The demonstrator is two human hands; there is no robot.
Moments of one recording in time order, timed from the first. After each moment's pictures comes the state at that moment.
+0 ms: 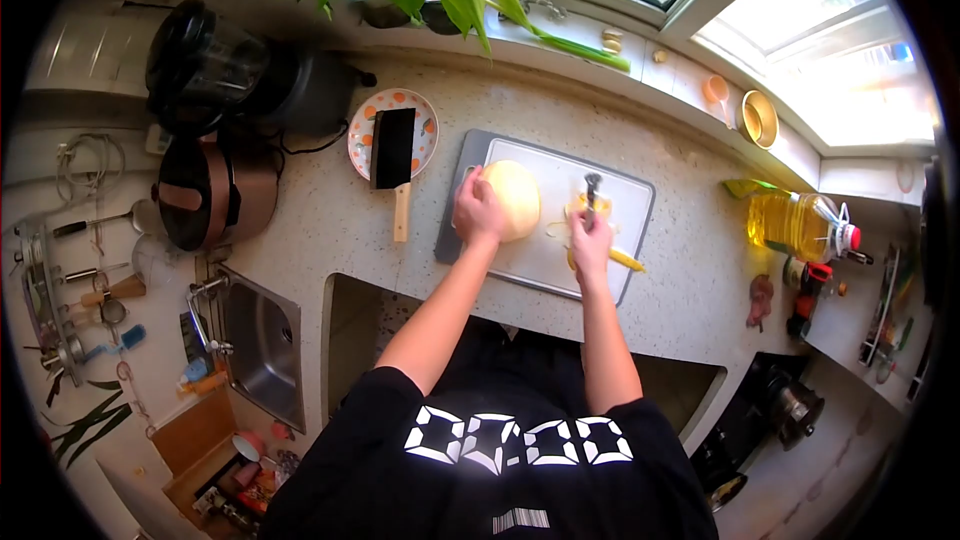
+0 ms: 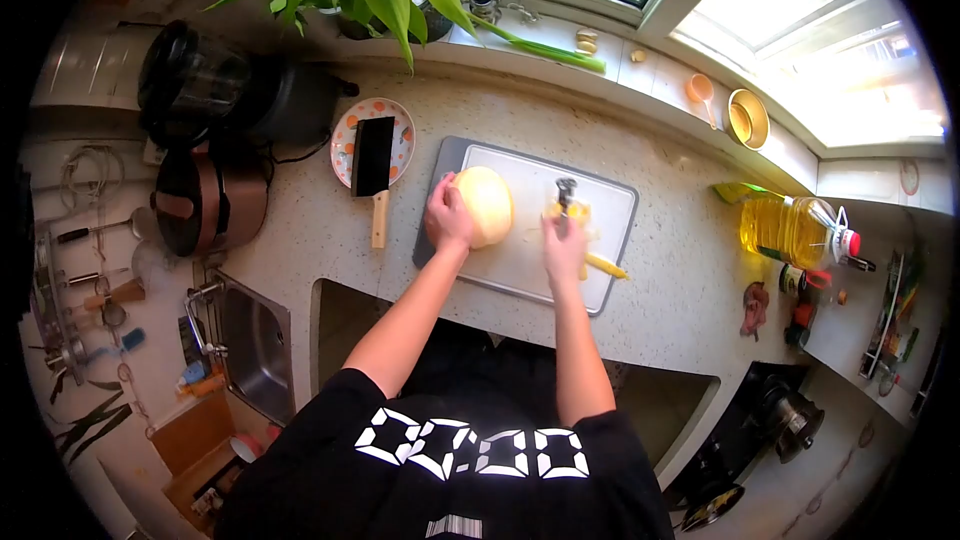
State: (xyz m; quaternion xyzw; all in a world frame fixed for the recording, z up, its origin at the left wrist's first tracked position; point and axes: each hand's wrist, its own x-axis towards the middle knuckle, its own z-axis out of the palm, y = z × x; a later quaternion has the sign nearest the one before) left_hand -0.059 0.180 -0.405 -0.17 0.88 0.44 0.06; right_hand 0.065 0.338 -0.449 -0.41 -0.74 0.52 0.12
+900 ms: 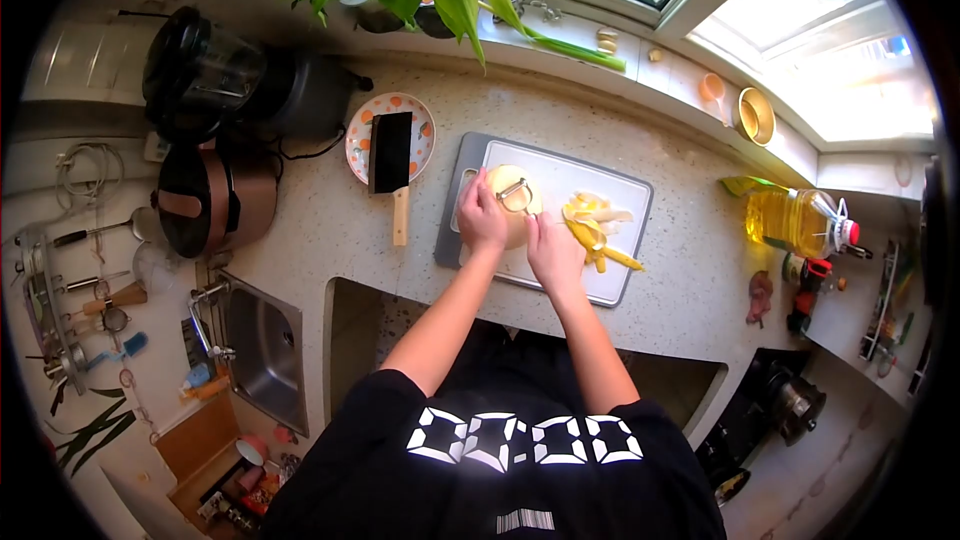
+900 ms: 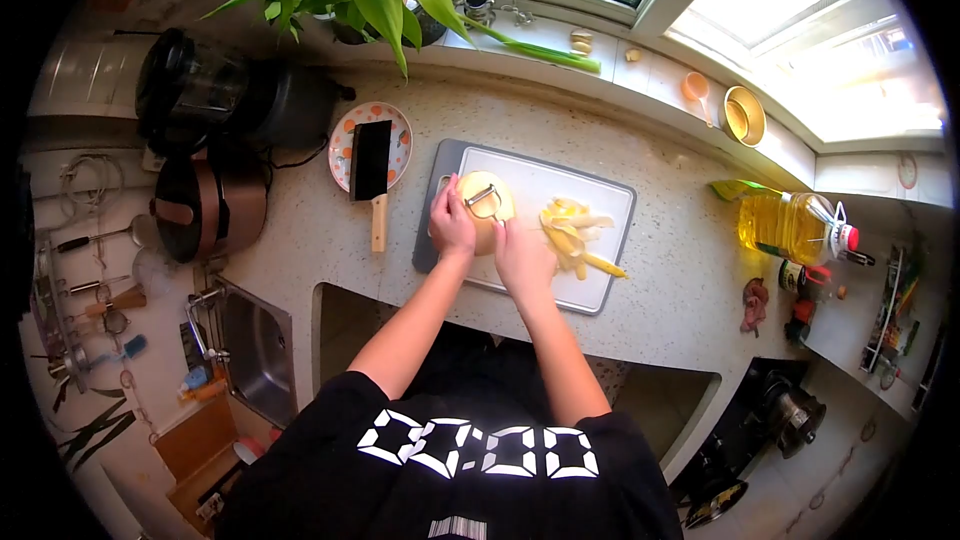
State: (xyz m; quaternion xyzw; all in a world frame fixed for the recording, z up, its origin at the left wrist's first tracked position) left_hand -0.049 0.185 -0.411 -0.08 0.85 0.52 -0.01; right_hand 0.035 0.283 -0.348 -0.26 -0.92 0.28 -0.08
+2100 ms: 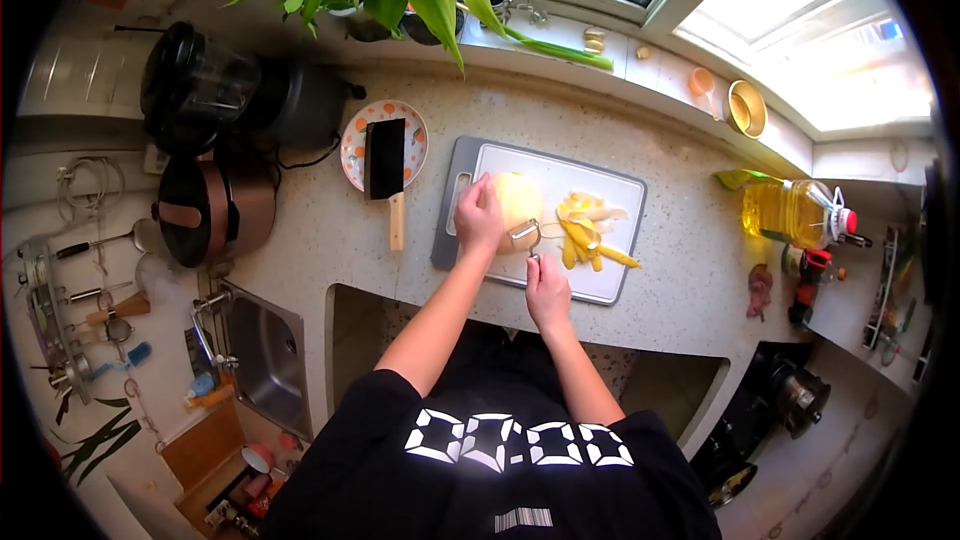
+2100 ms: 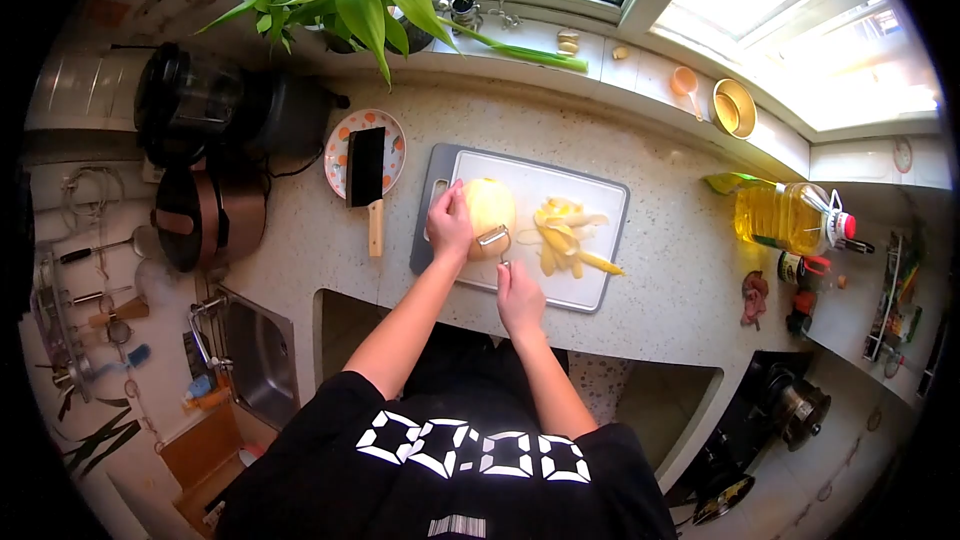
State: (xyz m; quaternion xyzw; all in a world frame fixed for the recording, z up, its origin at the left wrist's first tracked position) left_hand -0.050 0.185 -0.407 -0.06 0.87 0.50 0.04; right_hand 0.112 0.255 -0.388 -0.31 -0.86 0.41 0.03
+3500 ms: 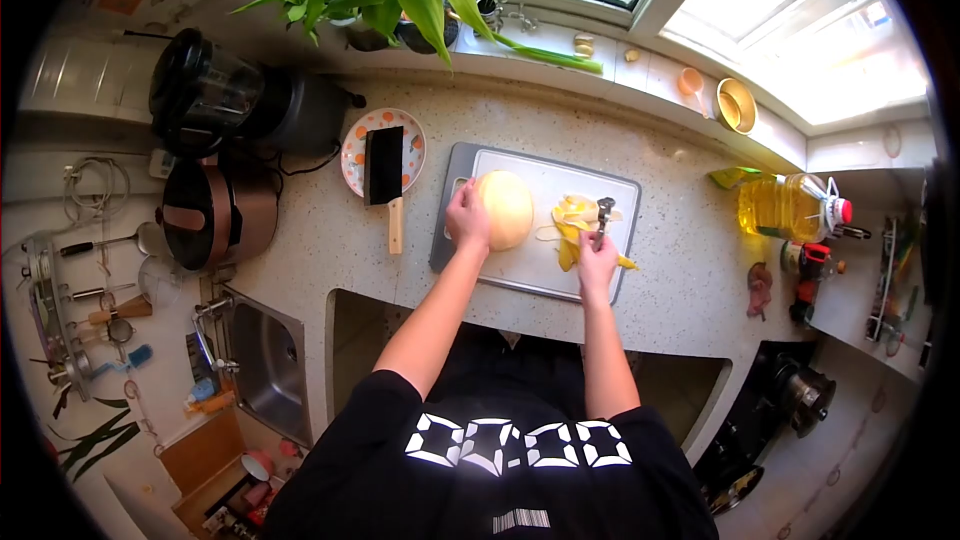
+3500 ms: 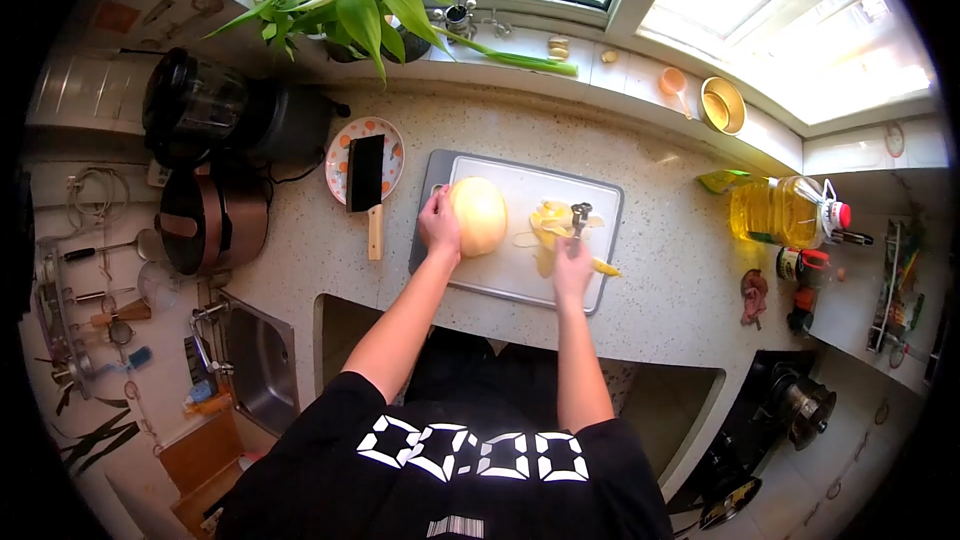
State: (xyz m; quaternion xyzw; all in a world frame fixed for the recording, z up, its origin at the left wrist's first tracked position) left_hand -0.060 0.188 -0.390 -0.22 0.79 0.56 0.11; right_hand 0.113 0.352 -0.449 -0.51 -0.67 0.53 0.10
